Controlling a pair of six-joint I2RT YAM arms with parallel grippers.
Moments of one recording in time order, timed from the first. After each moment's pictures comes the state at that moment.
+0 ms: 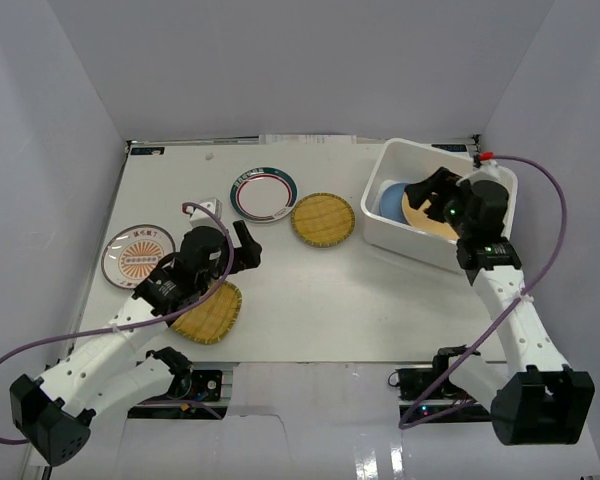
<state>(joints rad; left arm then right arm) -0.65 0.86 0.77 -0.43 -0.31 -0.62 0.00 1.02 0.82 -0.07 -0.19 0.52</state>
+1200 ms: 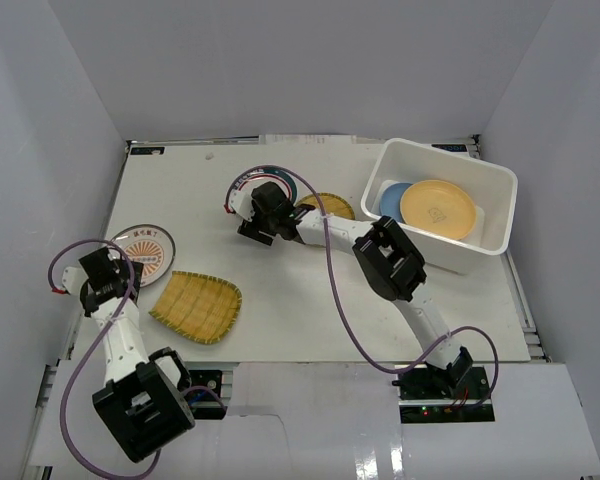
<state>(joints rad) 0.54 0.91 0.58 -0.52 -0.17 -0.87 0.88 2.31 1.78 -0.19 0.02 -0.55</state>
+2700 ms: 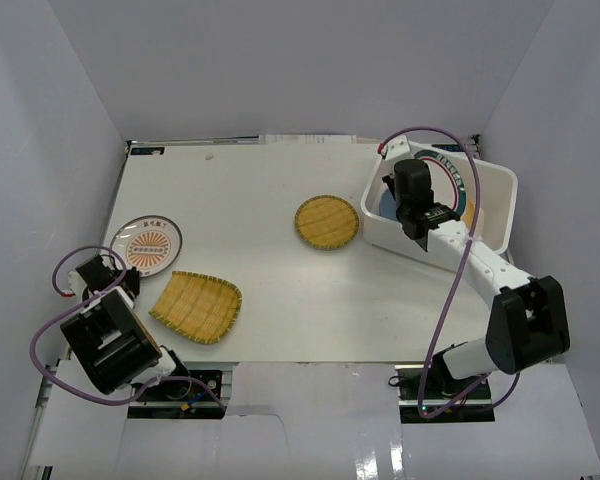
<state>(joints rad) 0.66 1.34 0.42 0.14 0.11 -0.99 0.42 1.40 1.06 -0.04 0.50 -0.37</state>
